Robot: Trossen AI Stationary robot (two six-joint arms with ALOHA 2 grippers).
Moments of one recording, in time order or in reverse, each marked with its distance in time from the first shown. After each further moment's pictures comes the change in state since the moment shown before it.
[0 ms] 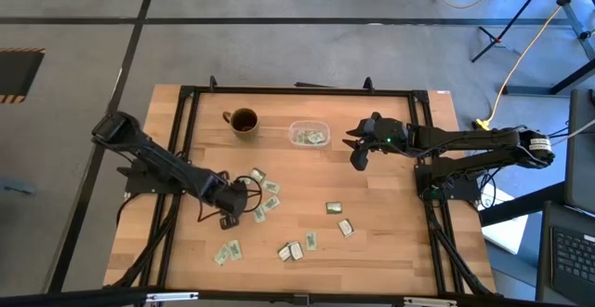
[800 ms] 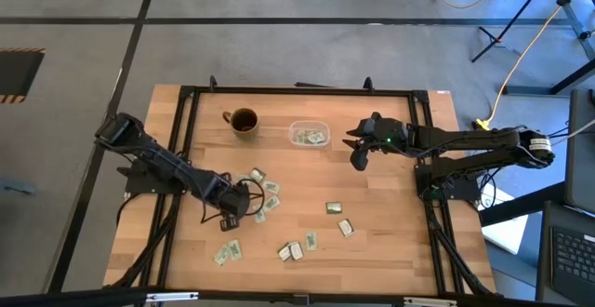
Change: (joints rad) left arm 0.008 0.031 0.036 -0.012 0.023 0.061; right arm 0.000 0.000 0.000 -0.005 0.000 -0.001
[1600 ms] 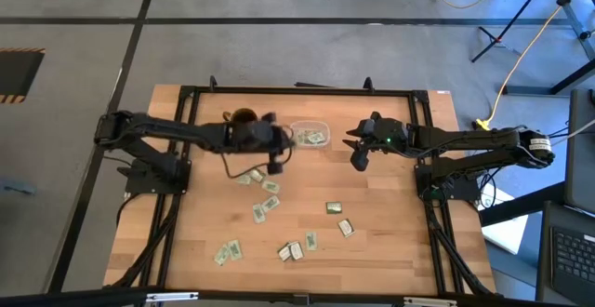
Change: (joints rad) left arm 0.538 -0.034 0.229 0.553 -0.121 0.855; right arm 0.000 0.000 0.000 0.000 0.000 -0.046
